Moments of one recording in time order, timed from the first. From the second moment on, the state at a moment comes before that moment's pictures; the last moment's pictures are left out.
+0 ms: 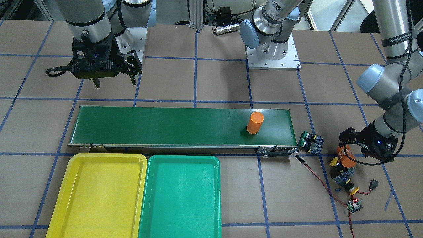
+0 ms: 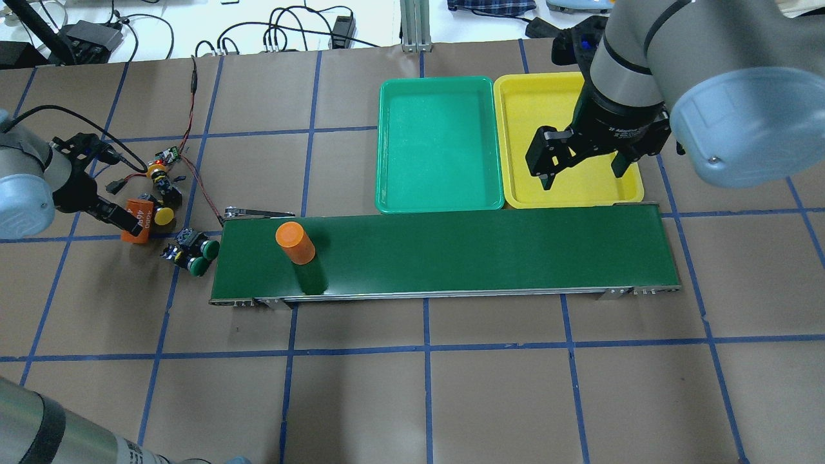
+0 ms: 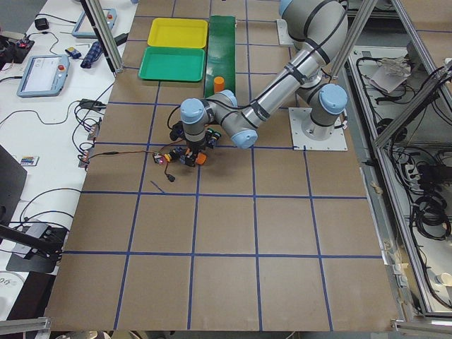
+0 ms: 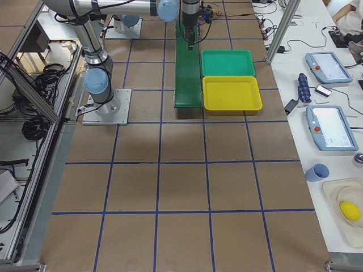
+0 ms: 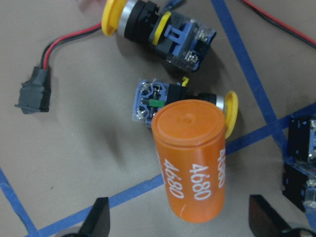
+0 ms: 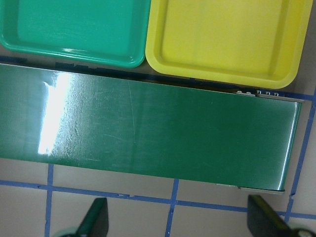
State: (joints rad) left arm -0.99 -1.99 -1.83 -0.91 1.57 1.01; right arm 1.65 -1.60 1.68 -1.65 -1.58 -0.06
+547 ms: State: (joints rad) left arm -1.00 -2.03 -1.81 -0.91 1.56 1.01; right arm 1.65 -1.60 1.68 -1.65 -1.58 -0.06
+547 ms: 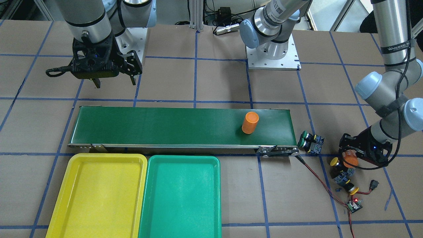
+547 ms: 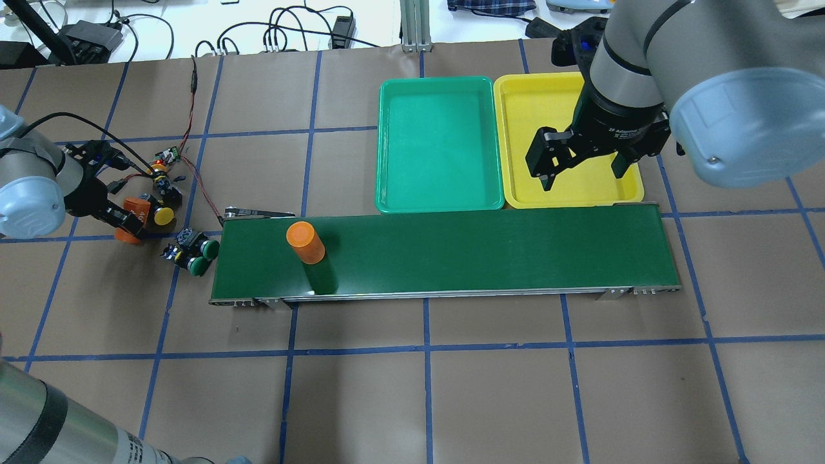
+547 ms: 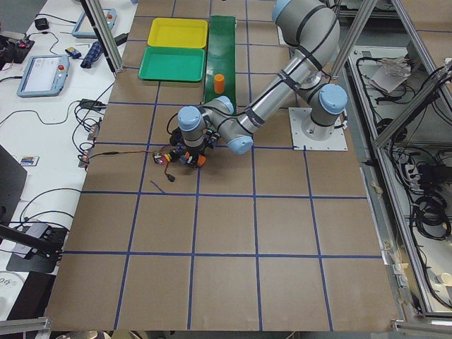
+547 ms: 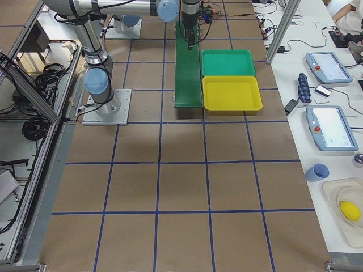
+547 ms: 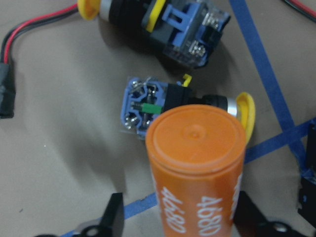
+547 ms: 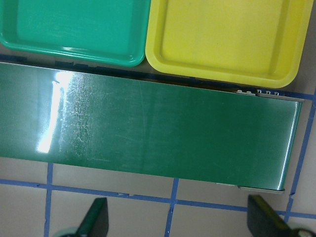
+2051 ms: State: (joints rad) left arm -1.36 -1.76 -1.83 -1.32 1.57 0.24; right arm 1.65 -1.60 1.68 -1.65 -1.58 -0.06
